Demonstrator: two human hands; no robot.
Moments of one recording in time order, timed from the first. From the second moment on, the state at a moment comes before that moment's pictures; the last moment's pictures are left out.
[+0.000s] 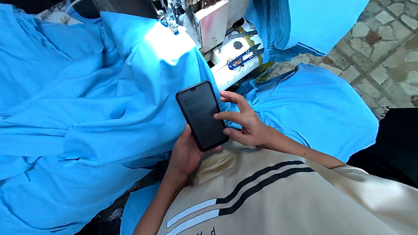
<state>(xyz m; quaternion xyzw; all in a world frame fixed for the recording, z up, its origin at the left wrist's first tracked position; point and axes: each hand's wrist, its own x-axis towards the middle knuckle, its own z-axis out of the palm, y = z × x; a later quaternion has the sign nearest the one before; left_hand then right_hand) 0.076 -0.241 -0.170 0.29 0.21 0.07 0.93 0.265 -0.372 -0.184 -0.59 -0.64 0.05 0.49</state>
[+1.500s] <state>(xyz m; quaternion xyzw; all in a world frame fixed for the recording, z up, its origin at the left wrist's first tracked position) 0.077 -0.240 -0.169 0.29 0.21 0.08 0.93 0.265 -0.372 -0.182 -0.58 -0.65 0.07 0.48</state>
